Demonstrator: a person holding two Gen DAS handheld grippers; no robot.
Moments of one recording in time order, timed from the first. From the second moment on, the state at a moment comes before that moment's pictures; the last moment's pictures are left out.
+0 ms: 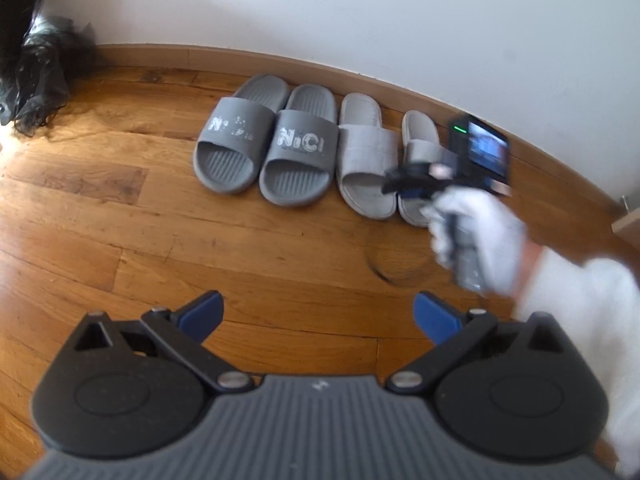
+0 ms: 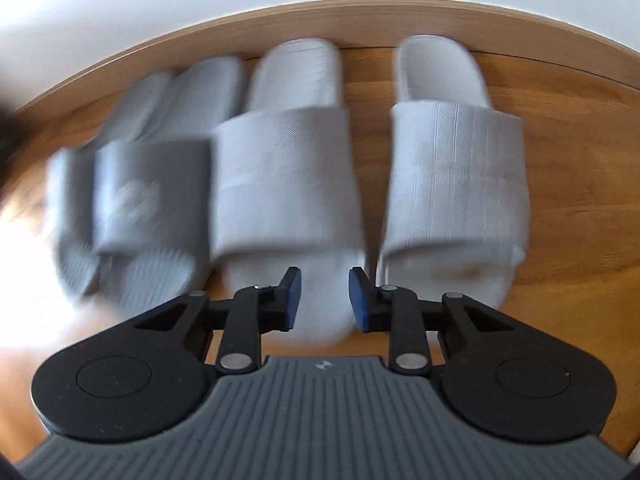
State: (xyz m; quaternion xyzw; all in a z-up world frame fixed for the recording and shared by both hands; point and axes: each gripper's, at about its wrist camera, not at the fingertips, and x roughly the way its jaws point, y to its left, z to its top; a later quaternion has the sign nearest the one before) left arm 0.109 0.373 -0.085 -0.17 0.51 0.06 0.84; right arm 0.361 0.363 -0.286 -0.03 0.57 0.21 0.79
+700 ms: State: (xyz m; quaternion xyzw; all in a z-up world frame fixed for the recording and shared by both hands) left arm 0.109 0.338 -0.112 -0.12 0.54 0.06 0.83; right arm 0.273 0.162 -0.246 0.02 0.68 0.17 0.71
